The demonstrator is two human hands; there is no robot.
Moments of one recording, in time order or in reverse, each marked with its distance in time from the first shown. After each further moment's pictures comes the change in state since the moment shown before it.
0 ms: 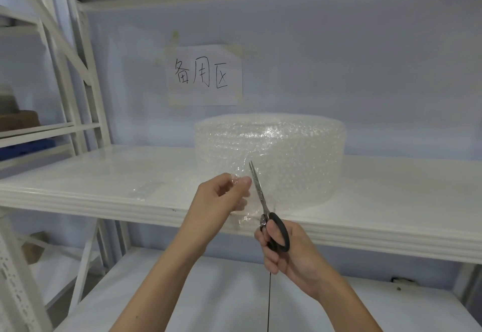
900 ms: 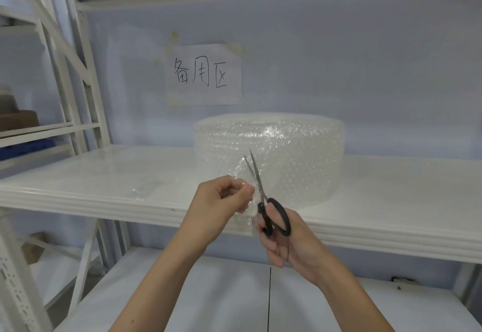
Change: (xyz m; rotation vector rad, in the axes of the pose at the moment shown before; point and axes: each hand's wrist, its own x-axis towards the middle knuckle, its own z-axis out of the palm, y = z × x) left_hand -0.001 0.002 0.000 0.051 -0.034 0.060; right_hand 0.008 -0.019 0.004 -0.137 -0.024 -0.005
